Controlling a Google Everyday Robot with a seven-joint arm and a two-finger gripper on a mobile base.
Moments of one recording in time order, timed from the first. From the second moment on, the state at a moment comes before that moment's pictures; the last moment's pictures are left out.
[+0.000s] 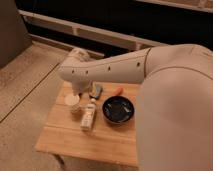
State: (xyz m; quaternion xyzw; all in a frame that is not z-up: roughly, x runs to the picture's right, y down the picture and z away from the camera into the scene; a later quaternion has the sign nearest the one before) arm -0.097 0.018 0.747 -0.12 0.15 0.73 0.66
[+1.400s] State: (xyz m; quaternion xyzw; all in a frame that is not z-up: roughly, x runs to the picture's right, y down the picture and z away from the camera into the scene) arm -0.089 0.012 0.750 -0.11 0.15 0.75 0.63
